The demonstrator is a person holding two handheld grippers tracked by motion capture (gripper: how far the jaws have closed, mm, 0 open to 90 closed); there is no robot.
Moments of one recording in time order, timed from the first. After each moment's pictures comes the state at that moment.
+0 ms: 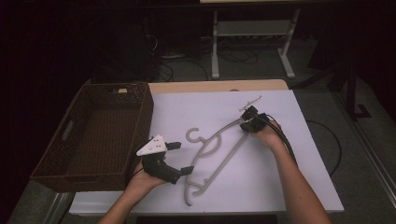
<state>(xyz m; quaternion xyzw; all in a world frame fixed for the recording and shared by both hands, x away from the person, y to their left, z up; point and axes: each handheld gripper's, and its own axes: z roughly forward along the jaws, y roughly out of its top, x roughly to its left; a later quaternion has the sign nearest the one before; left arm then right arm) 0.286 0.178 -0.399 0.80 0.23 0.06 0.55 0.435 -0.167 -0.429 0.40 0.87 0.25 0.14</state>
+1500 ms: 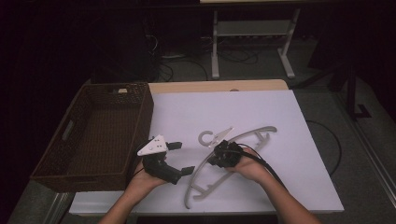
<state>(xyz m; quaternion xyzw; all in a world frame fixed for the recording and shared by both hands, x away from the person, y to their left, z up) 0.285 0.175 -0.397 0.80 0.23 0.06 0.55 0.331 -0.073 -0.429 0.20 0.93 0.31 0.04</state>
